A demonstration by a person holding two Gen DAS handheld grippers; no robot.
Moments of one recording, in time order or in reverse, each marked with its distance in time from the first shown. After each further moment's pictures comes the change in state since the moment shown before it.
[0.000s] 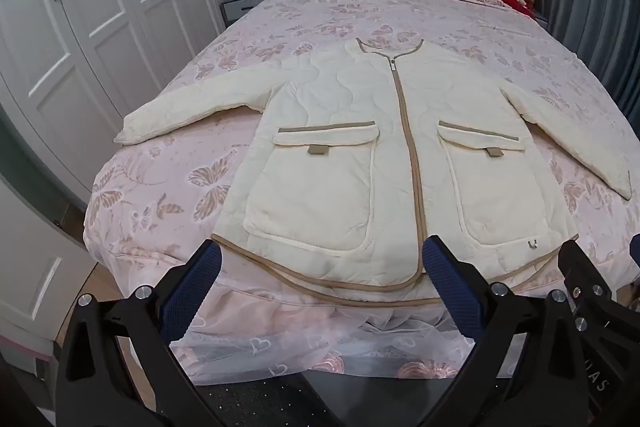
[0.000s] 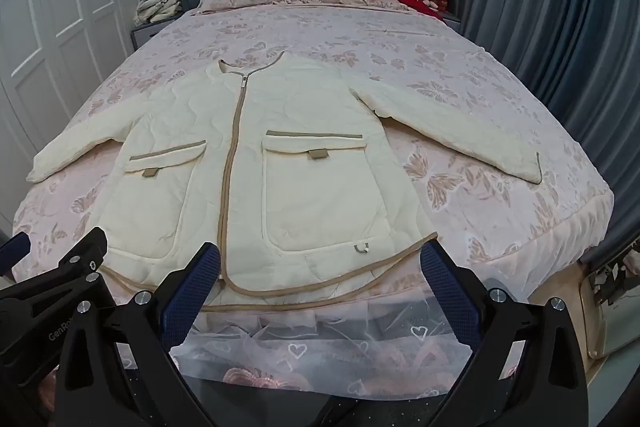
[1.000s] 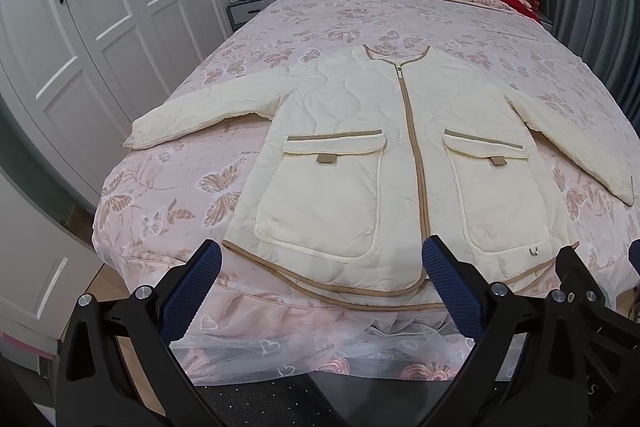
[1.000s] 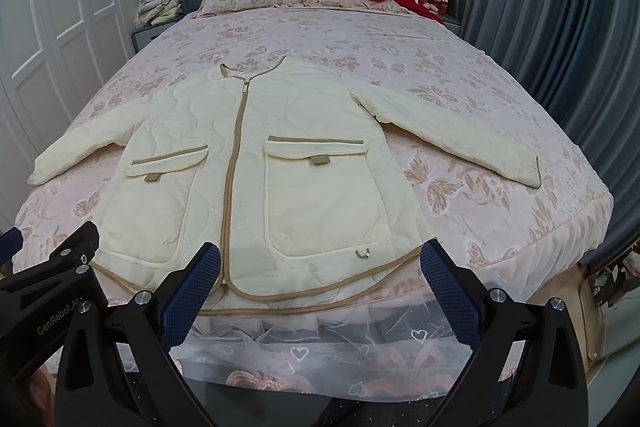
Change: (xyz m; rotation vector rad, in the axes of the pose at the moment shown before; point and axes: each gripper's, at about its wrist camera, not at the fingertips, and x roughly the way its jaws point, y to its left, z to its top) left arm -0.011 0.001 0.010 0.017 -0.019 0.046; right arm -0.002 0.003 0.004 -0.004 -0.002 -0.008
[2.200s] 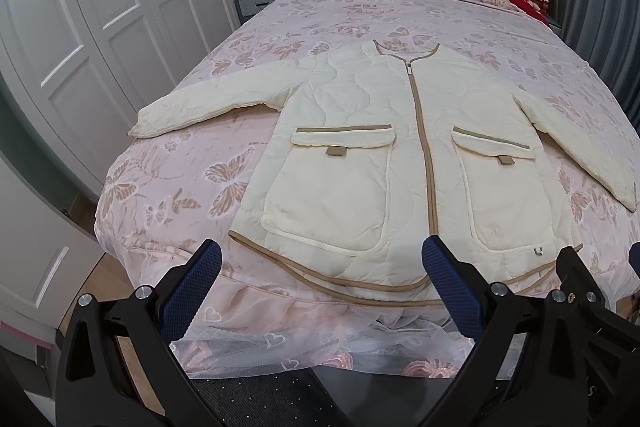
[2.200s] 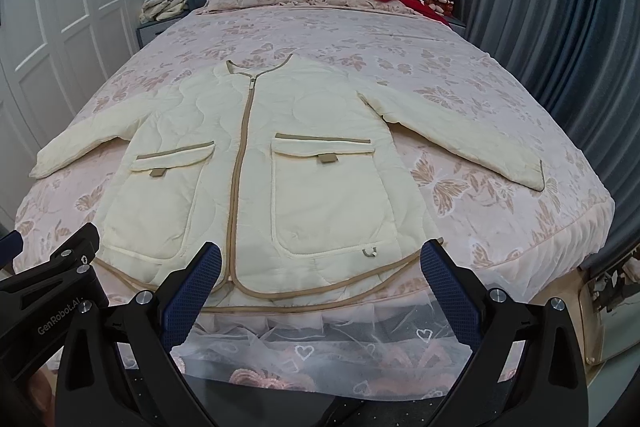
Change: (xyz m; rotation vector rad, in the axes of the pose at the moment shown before) left arm 0.001 0.011 -0.005 -0.028 0.017 0.016; right arm 0.000 0.007 -0.001 -0.013 0.003 0.009
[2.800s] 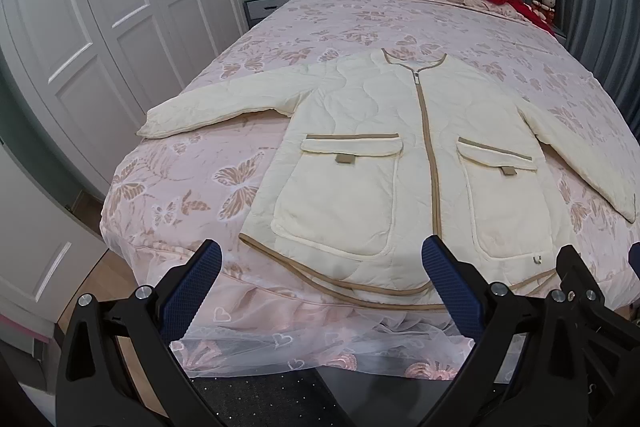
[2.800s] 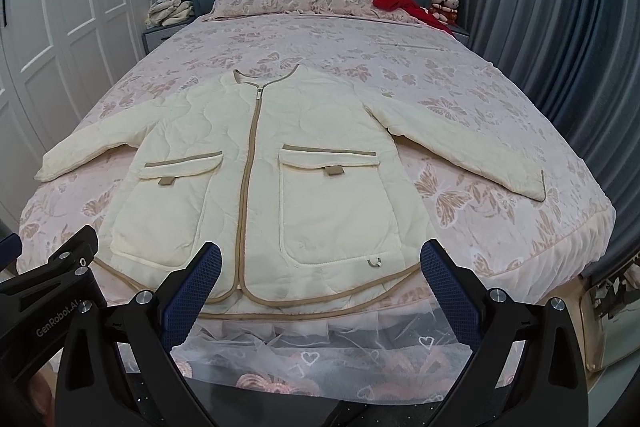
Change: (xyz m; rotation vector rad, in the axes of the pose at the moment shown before) left arm -0.009 0.007 0.005 -0.027 -0.011 0.012; right arm -0.009 0.005 0.006 -0.016 -0.029 0.015
